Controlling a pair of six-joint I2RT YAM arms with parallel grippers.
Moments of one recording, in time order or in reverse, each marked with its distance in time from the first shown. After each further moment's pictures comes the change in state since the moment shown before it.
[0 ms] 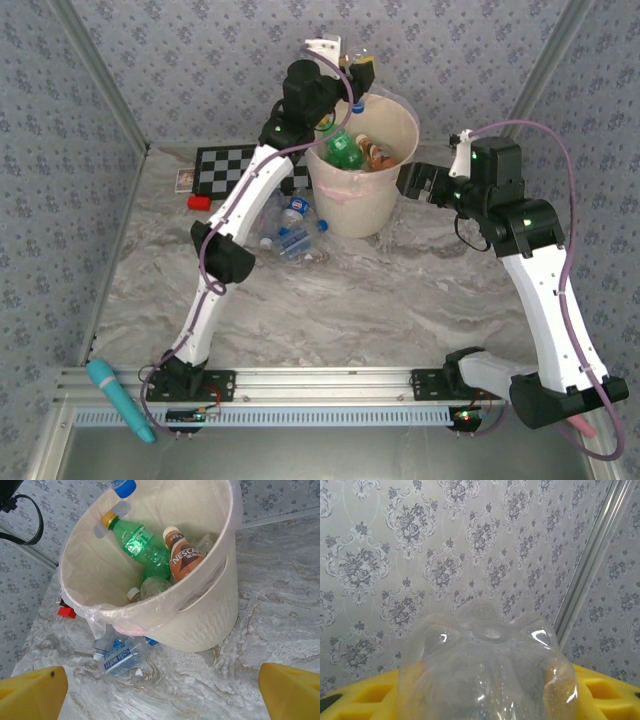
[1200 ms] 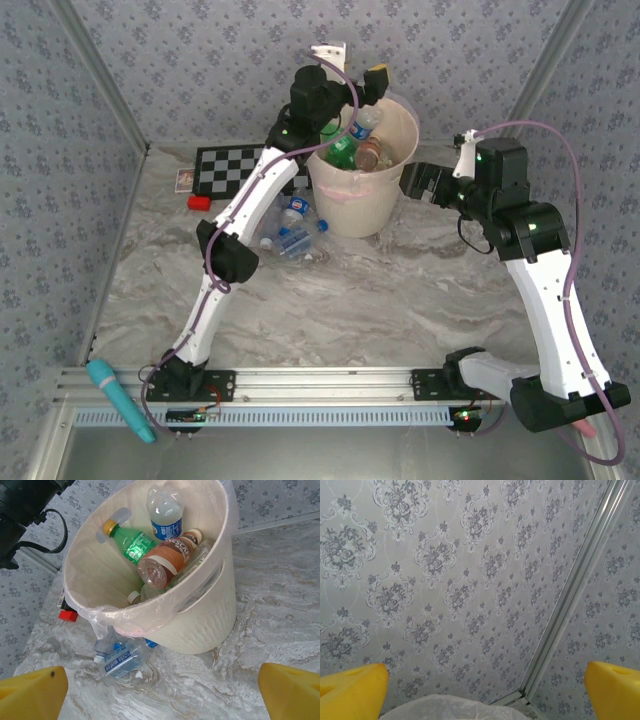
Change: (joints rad) left arm -0.010 0.034 0.001 0.015 0.004 -0.026; right arm -0.004 -0.019 0.006 -0.005 0.008 0.002
